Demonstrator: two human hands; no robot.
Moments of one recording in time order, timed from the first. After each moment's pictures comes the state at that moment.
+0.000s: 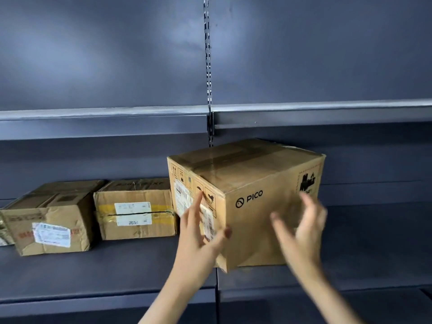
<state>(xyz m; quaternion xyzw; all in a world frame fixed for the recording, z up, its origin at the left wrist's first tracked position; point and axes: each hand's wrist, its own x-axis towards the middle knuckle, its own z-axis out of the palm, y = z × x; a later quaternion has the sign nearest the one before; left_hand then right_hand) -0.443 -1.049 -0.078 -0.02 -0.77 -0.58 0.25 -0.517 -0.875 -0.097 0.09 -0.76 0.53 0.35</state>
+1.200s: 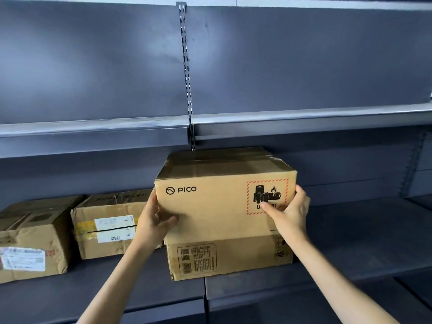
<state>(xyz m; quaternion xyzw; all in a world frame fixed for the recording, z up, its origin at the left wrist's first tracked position) -0.519 -1.139 -0.083 -0.03 -0.79 -0.55 0.26 -0.590 -0.846 -0.091 0.01 -0.77 0.57 0.29</state>
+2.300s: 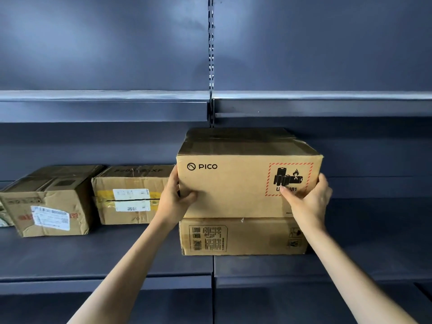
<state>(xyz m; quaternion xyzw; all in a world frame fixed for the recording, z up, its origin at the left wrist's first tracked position) -0.533 -1.127 -0.091 0.01 -0.79 -0.54 0.27 -0.606 -0.846 -0.095 0.00 -0.77 0.56 0.30</state>
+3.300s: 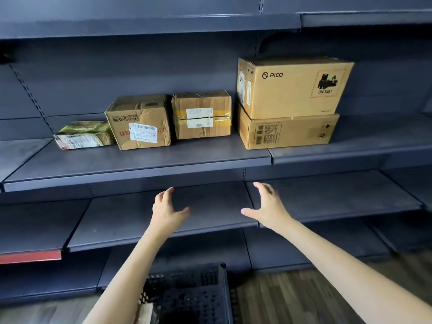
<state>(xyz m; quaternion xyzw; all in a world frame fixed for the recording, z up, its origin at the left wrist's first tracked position) -0.190 -1.294 -0.215 0.19 -0.89 -0.41 0.09 -0.251 -1.039 -0.211 0.13 -0.93 0.35 -0.03</state>
